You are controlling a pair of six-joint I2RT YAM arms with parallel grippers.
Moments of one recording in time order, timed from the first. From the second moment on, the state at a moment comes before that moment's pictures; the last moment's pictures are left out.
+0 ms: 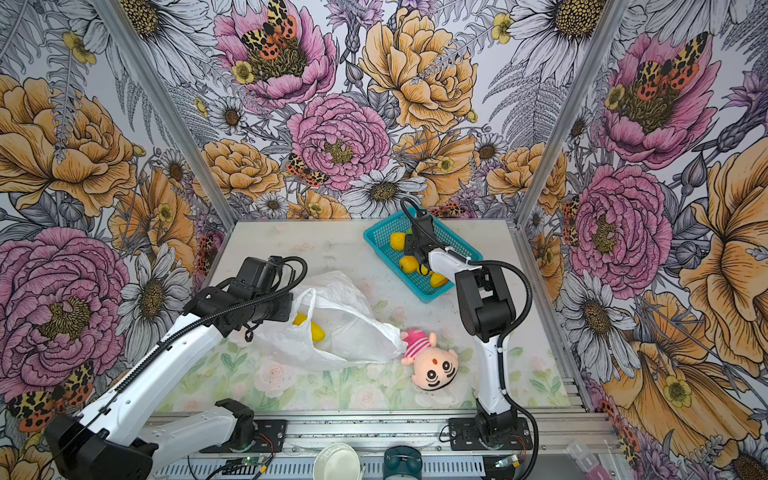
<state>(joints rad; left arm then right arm) -0.42 1.10 1.07 -0.96 -0.16 -0.25 0.30 2.14 1.57 -0.12 0.12 0.24</state>
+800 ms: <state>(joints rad) -0.42 1.11 1.07 -0.96 -0.15 -0.25 0.31 1.45 1.04 0.02 0.03 0.25</state>
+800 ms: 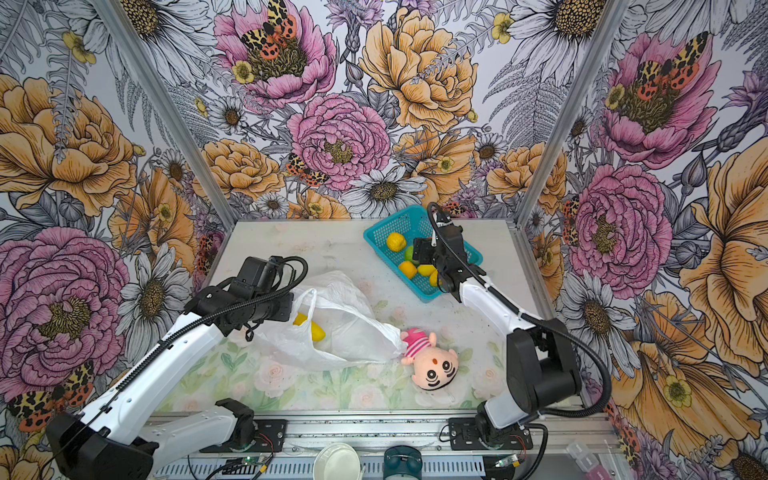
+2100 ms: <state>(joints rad) -0.38 1.11 1.10 -0.98 -0.14 -0.24 0.96 1.59 0.97 -0.05 -0.28 -0.30</state>
